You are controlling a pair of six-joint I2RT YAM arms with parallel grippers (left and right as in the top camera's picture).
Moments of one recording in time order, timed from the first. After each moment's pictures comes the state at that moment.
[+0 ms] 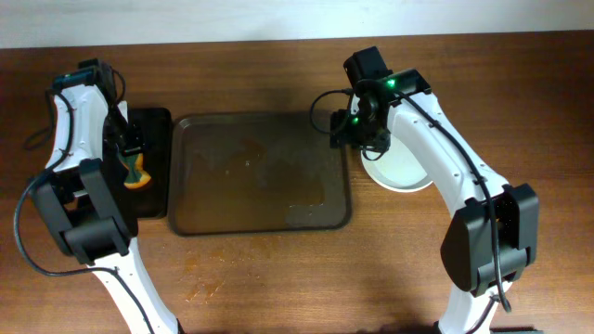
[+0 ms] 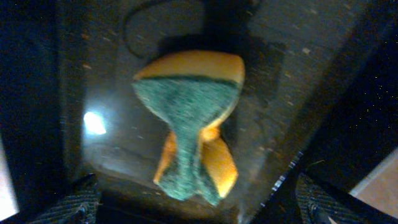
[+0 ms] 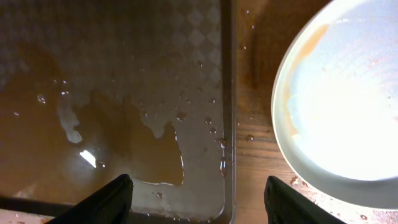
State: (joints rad) left arm 0.26 2.28 1.97 -1.30 -0.11 -0.04; right arm 0.34 1.97 1.74 -1.10 -0.14 0.41
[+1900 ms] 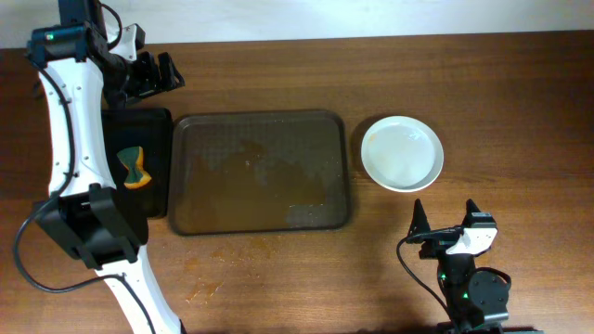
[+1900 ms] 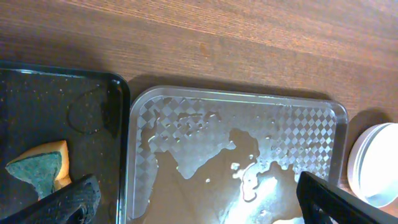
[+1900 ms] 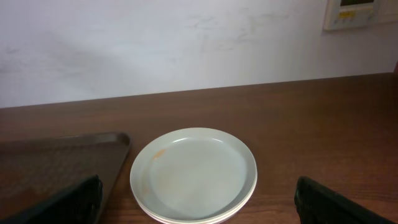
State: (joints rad) left arm 0.17 2.21 2.37 -1.39 0.34 -0.04; right arm 0.09 0.01 0.02 -0.07 0.08 0.12
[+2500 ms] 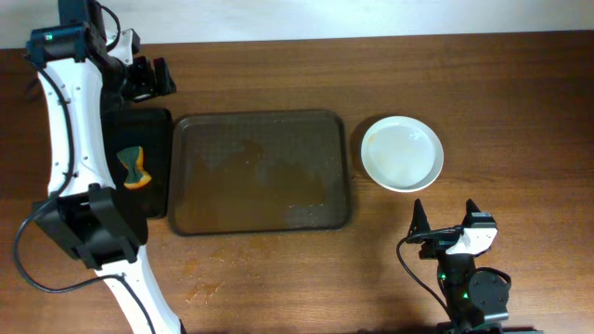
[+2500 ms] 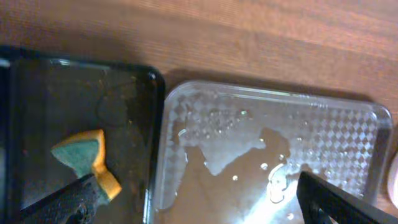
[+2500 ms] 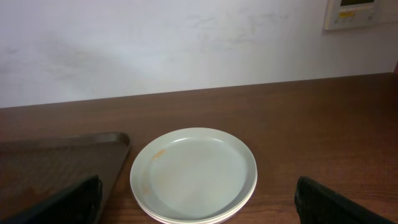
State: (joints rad) left arm 0.17 2.21 2.37 -1.41 0.23 -0.03; right arm 0.09 0.01 0.02 -0.07 0.08 0.12
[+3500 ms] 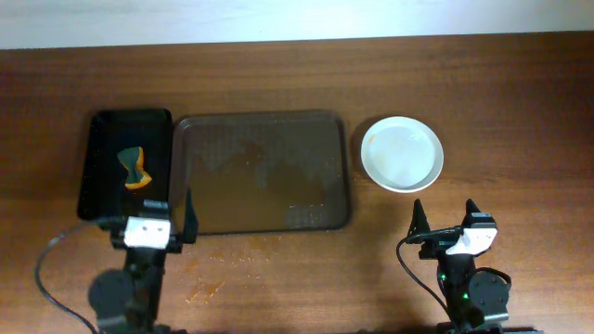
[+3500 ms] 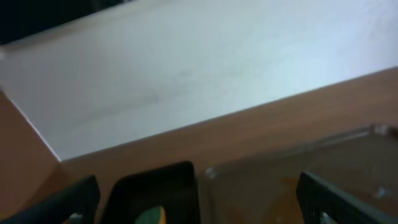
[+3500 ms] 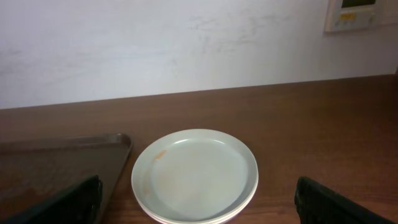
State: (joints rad) left arm 0.12 0.29 0.28 -0.01 0.14 0.29; right arm 0.09 0.01 0.01 -0.07 0.08 0.12
